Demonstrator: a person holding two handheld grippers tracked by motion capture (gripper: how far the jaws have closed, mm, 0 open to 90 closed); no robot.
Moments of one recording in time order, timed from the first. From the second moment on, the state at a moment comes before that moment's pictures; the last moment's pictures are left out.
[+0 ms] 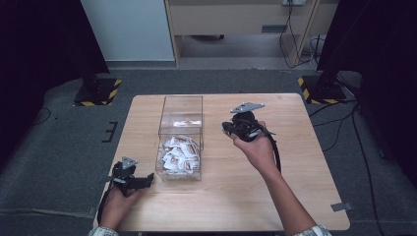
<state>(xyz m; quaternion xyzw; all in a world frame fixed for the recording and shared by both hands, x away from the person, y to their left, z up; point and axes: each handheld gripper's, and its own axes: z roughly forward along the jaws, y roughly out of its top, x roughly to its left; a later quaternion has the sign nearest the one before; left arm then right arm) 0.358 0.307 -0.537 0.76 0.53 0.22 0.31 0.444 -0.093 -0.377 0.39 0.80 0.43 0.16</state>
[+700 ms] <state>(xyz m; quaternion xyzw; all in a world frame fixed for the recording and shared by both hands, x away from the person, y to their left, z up) 0.358 0.307 -0.537 0.76 0.53 0.22 0.31 0.456 -0.136 -0.394 0.43 0.78 0.42 0.18</state>
